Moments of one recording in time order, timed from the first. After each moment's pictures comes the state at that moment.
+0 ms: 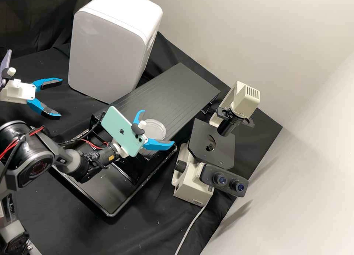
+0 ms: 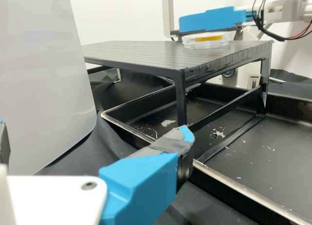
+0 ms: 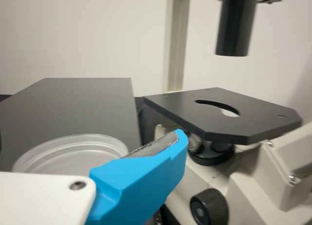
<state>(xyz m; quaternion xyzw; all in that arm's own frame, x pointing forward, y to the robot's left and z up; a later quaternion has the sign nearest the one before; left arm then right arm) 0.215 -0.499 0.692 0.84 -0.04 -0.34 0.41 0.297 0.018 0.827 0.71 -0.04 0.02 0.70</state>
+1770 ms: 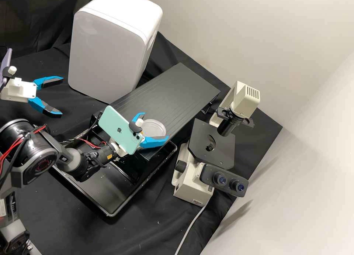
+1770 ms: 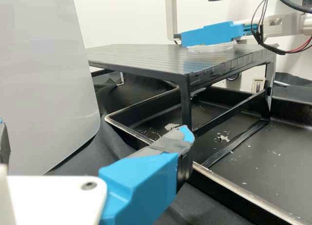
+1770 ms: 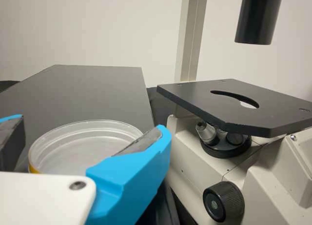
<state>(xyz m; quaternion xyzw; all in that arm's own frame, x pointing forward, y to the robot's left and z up) 0.219 -0.500 0.694 0.85 -0.05 -0.33 0.41 0.299 0.016 0.816 0.71 -0.03 0.01 0.71</state>
